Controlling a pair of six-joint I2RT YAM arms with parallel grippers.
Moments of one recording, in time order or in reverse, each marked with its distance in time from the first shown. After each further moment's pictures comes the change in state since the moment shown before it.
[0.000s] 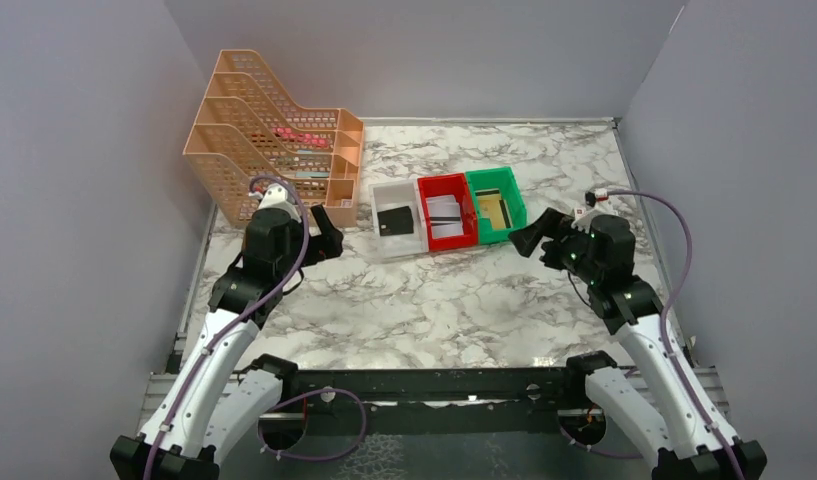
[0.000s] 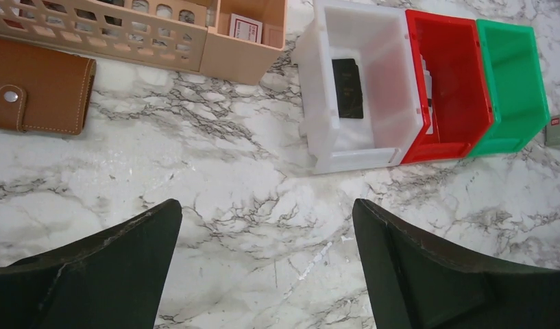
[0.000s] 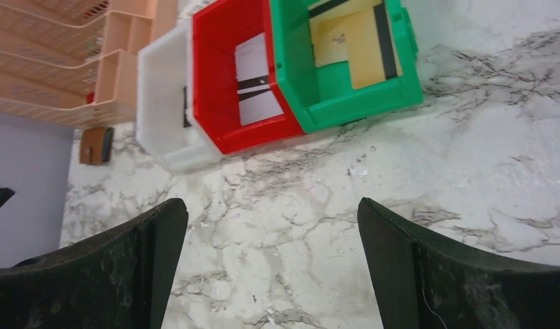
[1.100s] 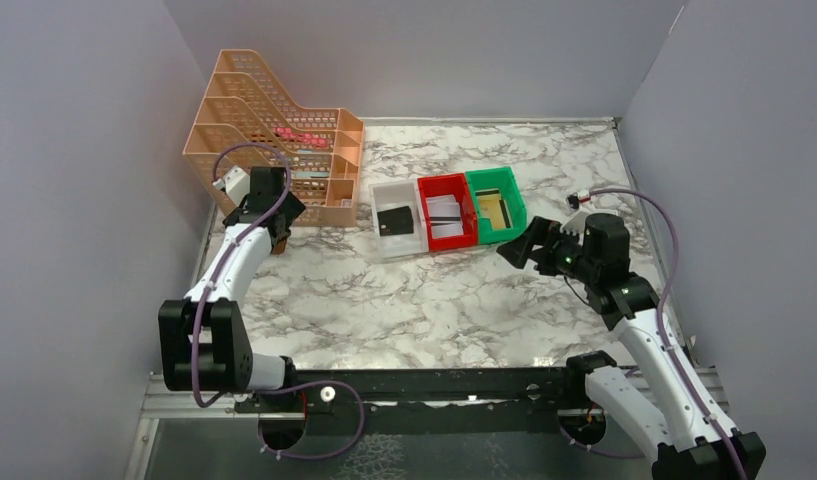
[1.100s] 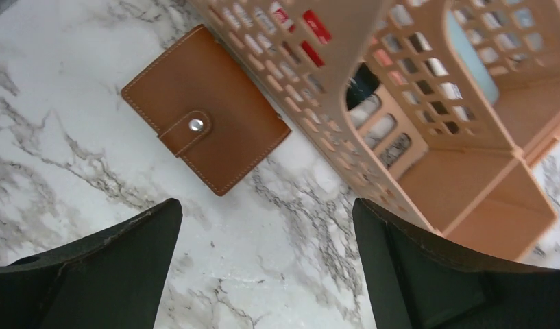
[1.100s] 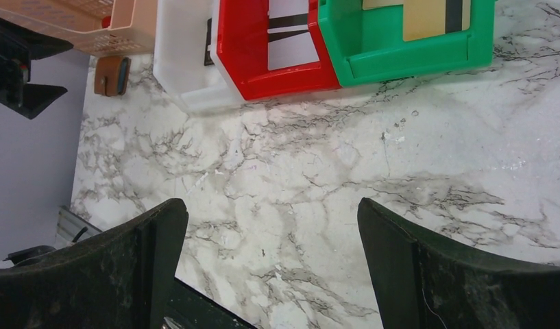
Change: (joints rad) left arm 0.275 0.548 0.182 0.053 -0.293 -0.285; right arm 0.000 -0.016 -0.004 -0.041 -0.208 -0.058
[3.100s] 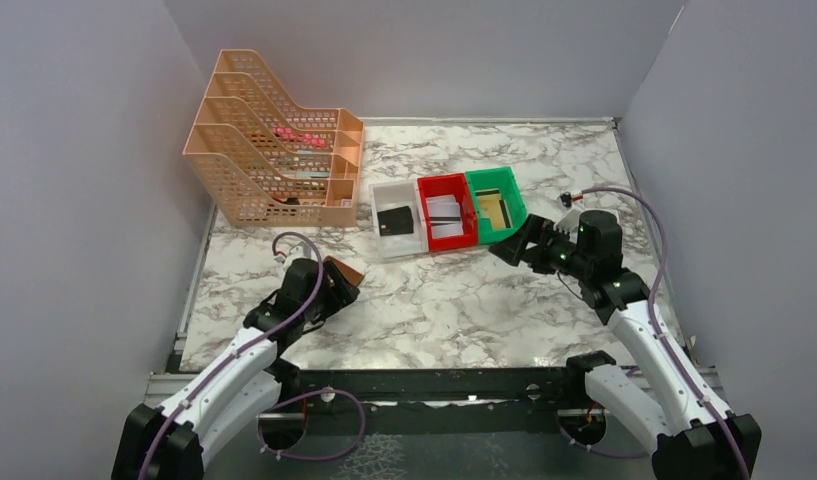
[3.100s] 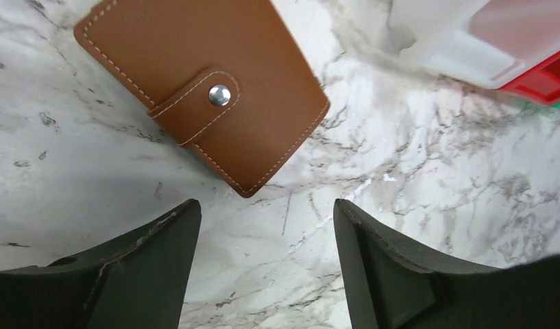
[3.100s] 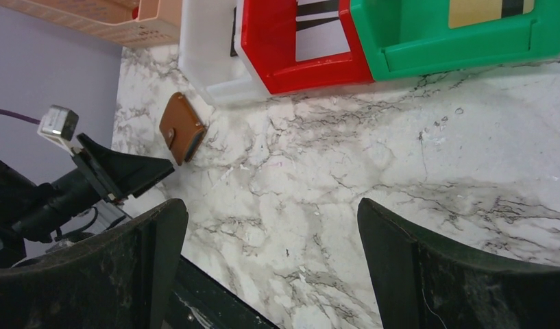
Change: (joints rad) left arm -0.409 -0.544 -0.678 0.184 0.312 -0.143; right arm 0.000 0.063 -0.024 0.097 -0.077 0.066
